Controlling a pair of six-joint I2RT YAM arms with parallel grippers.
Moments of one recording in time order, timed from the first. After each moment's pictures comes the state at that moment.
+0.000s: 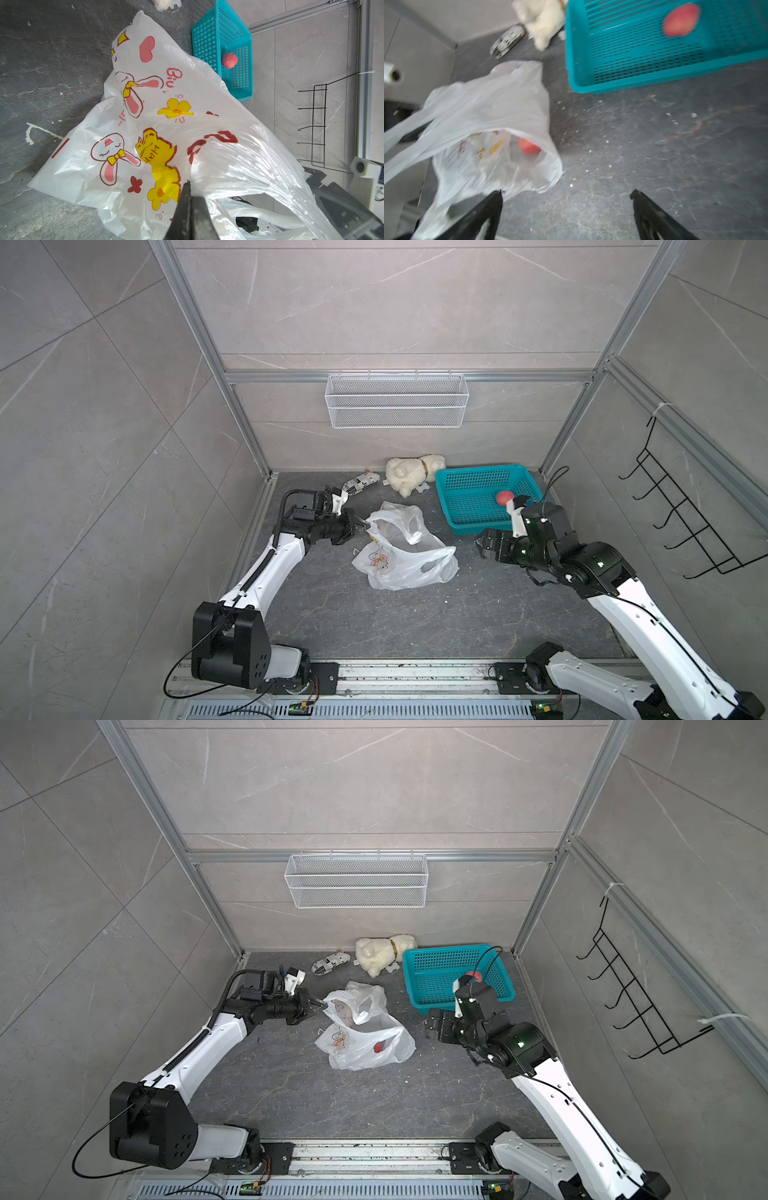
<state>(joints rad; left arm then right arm) -0.20 1.37 1.07 -0.48 0.74 -0.63 0.42 0.99 1.23 -1.04 0.10 0.54</state>
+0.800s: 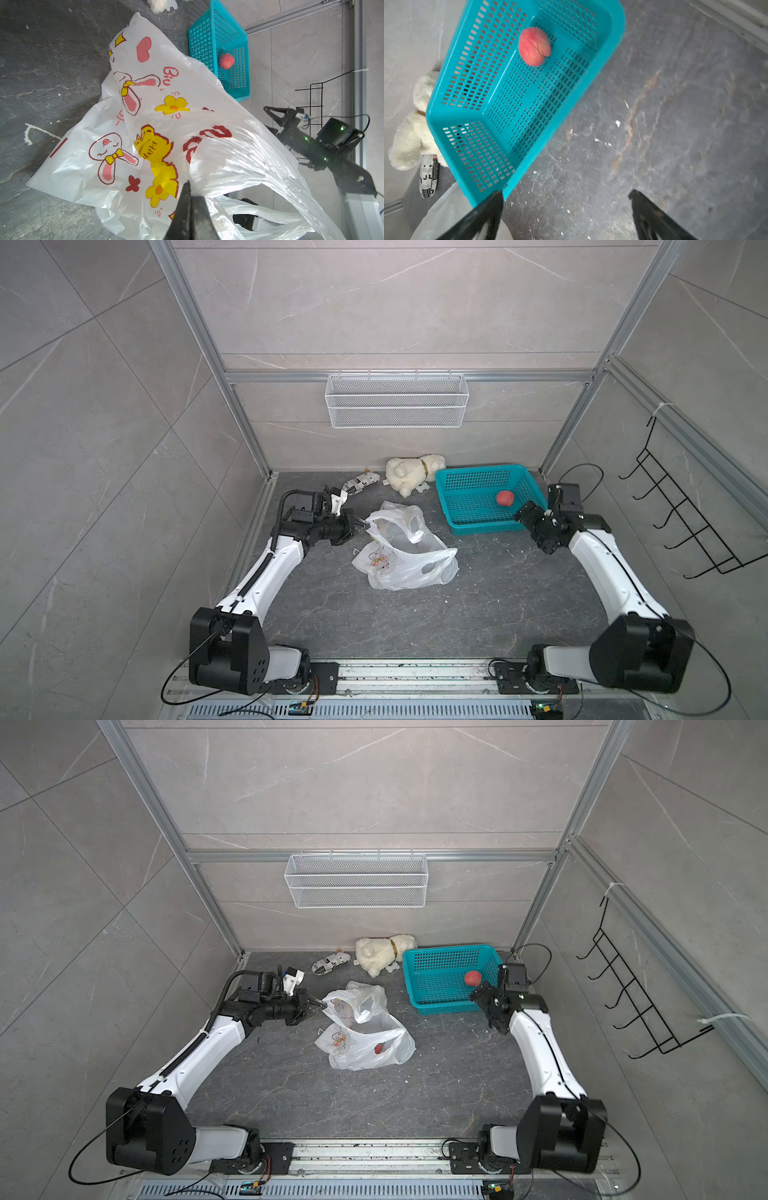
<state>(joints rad) -0.21 1.35 1.05 -0.46 0.74 -0.63 -0.09 1.46 1.28 -0.77 -0.02 0.71</state>
